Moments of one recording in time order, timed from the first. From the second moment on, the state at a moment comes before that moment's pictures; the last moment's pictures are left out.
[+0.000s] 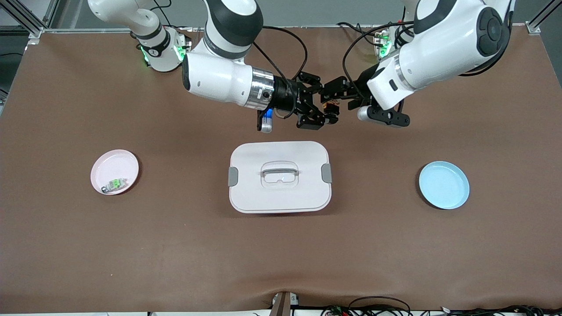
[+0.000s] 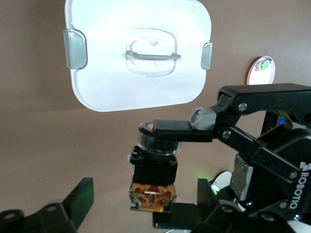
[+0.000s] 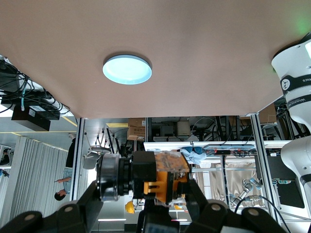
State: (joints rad) left arm -0.14 0.07 -0.34 -1.72 -0.56 1.85 -0.36; right arm 0.78 0.39 -0.01 -1.51 1.27 2.38 1.55
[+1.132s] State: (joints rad) left arm -0.15 0.08 -0.35 -1.71 -0.51 1.86 -0.36; right arm 0.78 0.41 -0.01 -1.49 1.27 2.39 1.55
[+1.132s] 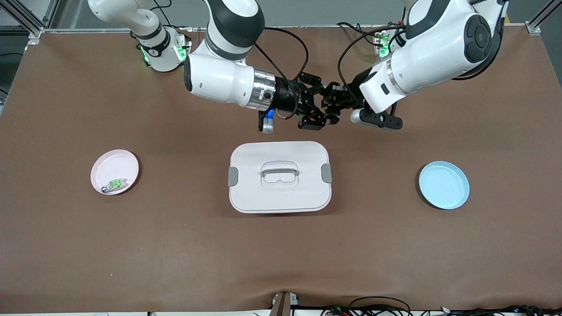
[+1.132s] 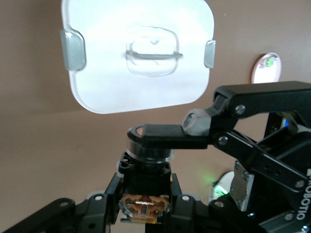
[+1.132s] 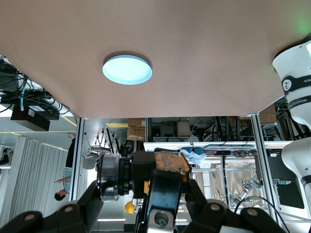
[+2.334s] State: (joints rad) left arm 0.12 0.19 -0.32 -1.70 -0.10 1.85 0.12; right arm 0.65 0.30 -0.04 -1.53 1.01 2.07 1.55
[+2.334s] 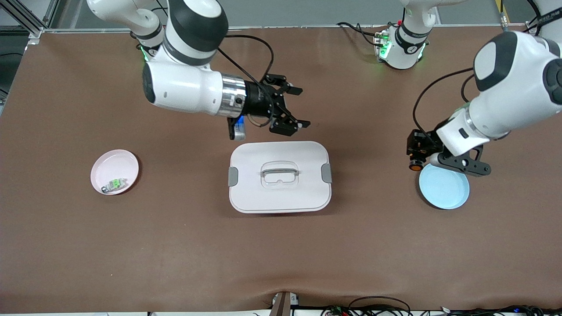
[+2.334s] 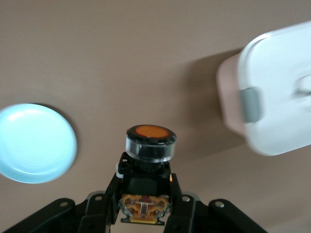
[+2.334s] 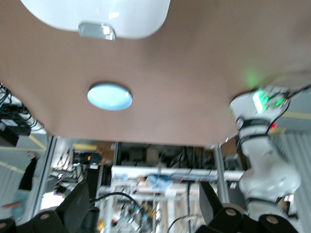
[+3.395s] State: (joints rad) left arm 0.37 0.48 -0.32 -1.72 0.21 2.03 1.13; right arm 0.59 -0.02 -0.04 -1.75 0.34 1.75 1.18
